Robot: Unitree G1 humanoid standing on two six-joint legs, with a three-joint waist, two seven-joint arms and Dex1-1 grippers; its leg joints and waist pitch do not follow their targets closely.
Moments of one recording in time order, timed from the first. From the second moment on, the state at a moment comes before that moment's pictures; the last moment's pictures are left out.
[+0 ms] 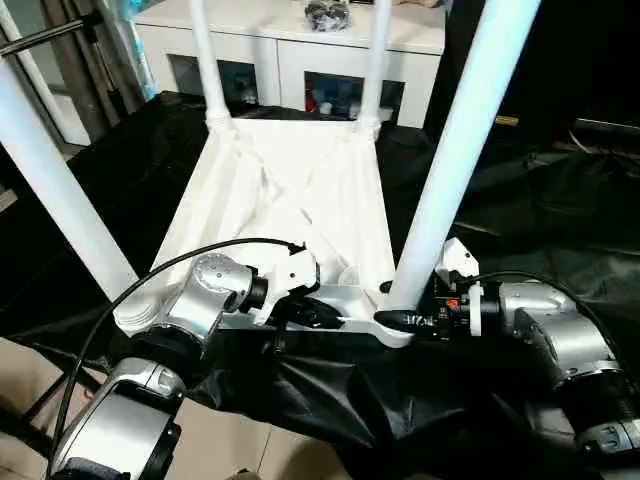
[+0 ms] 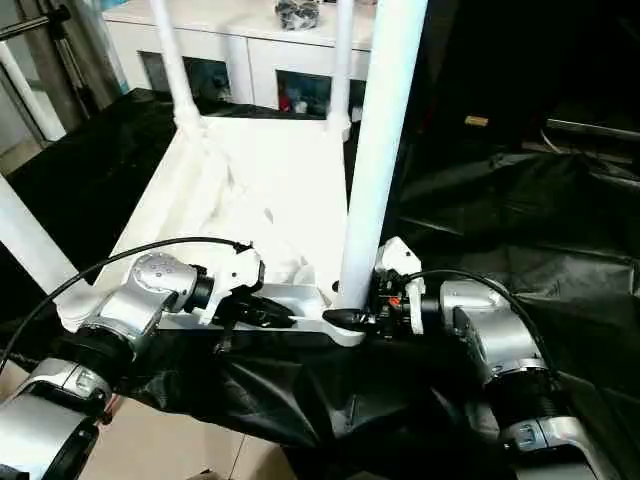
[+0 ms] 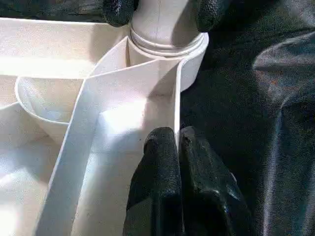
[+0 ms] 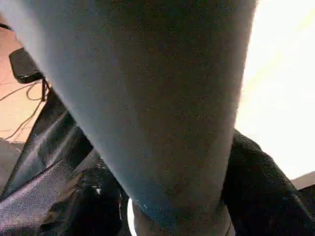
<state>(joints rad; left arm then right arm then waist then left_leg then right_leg) -0.68 0.26 -0.26 0.83 0.07 -0.13 -1.33 -0.43 -0.43 0.14 0.43 0.20 0.24 1.27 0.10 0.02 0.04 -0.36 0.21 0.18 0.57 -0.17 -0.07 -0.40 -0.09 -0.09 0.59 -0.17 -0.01</state>
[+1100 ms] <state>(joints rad) -0.62 0.15 -0.21 0.71 0.10 0.07 -0.99 -0.50 -0.19 0.00 0.64 0.12 0.13 0.70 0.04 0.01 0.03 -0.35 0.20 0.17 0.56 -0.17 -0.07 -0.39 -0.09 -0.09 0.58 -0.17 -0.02</state>
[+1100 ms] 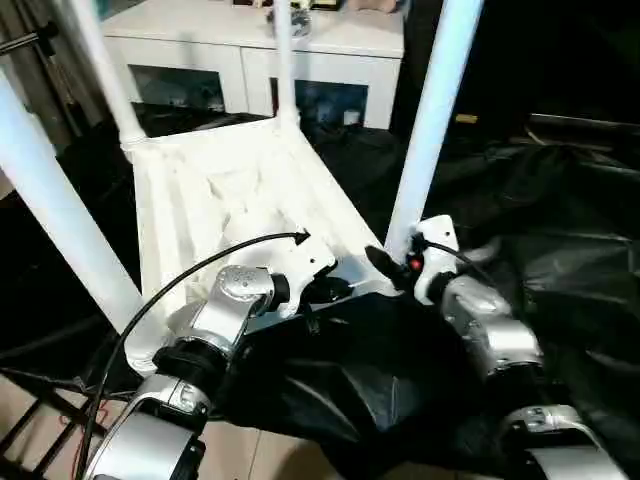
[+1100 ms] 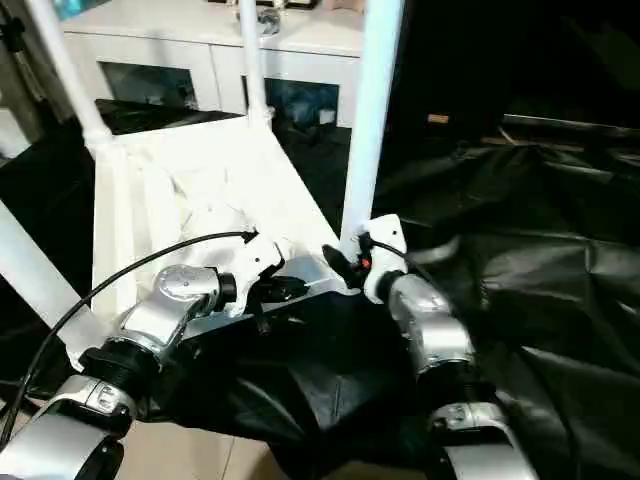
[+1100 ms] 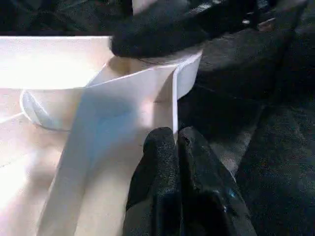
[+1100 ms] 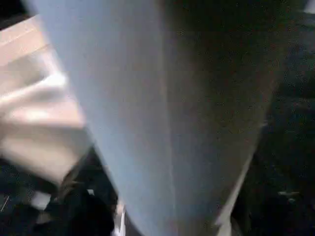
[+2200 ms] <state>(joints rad) -0.67 0.20 -0.23 0.81 0.06 -0.02 -1.13 -0.46 -0.28 0.04 0.56 0.16 0.19 0.91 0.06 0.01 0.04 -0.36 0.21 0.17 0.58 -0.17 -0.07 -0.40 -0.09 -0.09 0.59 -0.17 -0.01</state>
